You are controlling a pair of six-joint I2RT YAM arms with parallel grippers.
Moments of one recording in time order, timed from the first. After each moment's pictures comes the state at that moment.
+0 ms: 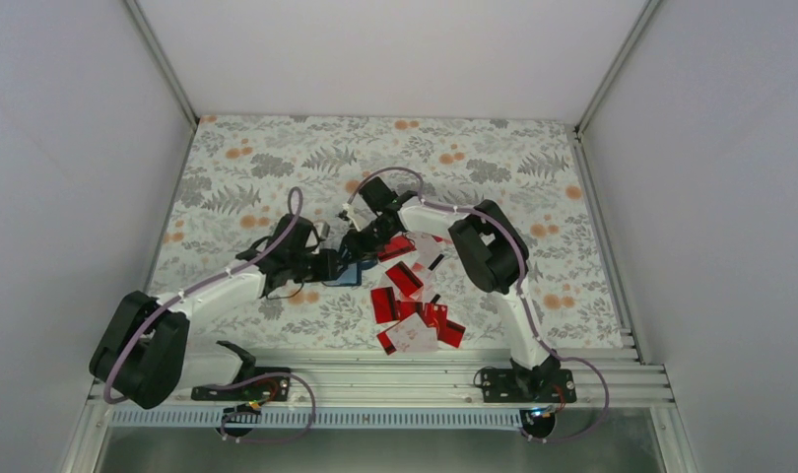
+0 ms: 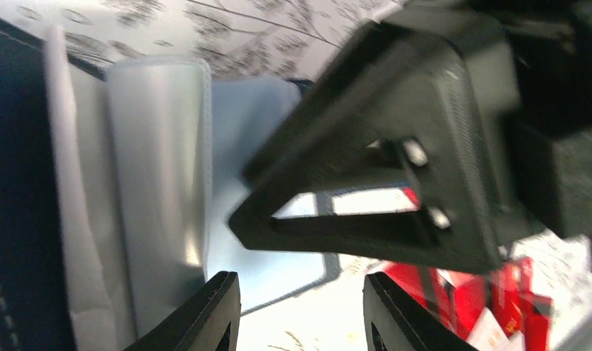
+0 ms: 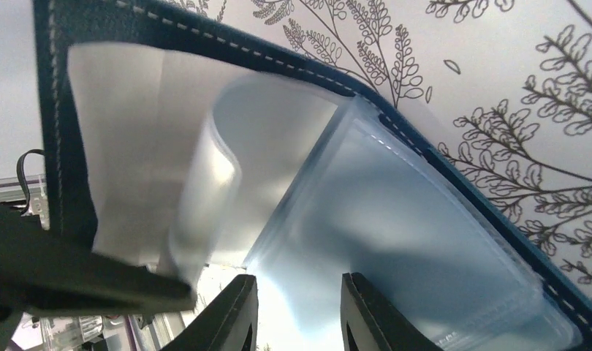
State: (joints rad) left arm -0.48 1.26 0.57 -0.23 0.32 -0.57; right arm 0.72 2.26 1.58 -0.52 -0.82 0.28
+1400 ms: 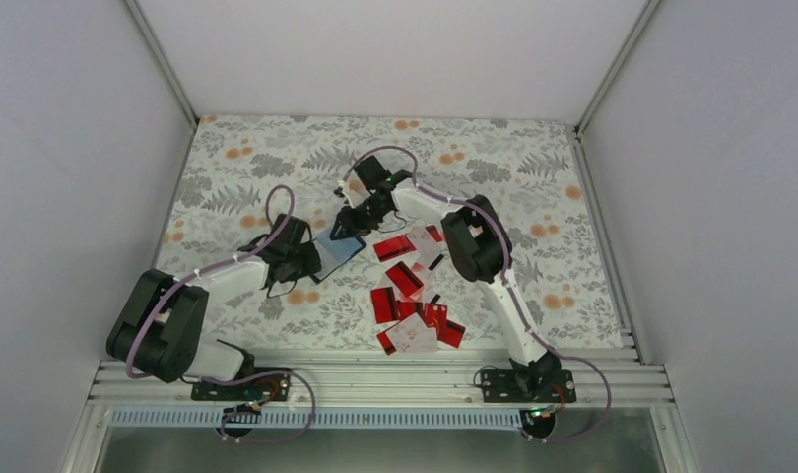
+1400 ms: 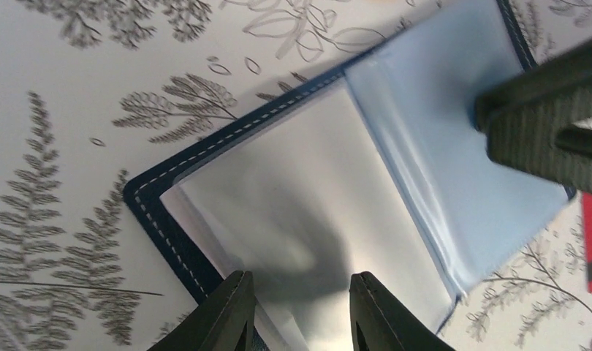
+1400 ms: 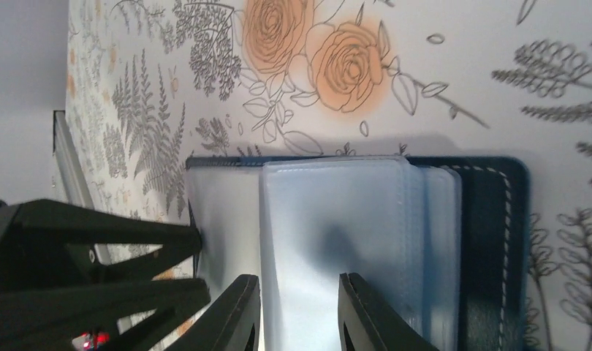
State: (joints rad) left arm -0.39 1.40 0.57 -0.22 0.03 -0.71; right arm 0.67 2.44 1.93 -0.65 -0.77 0.25
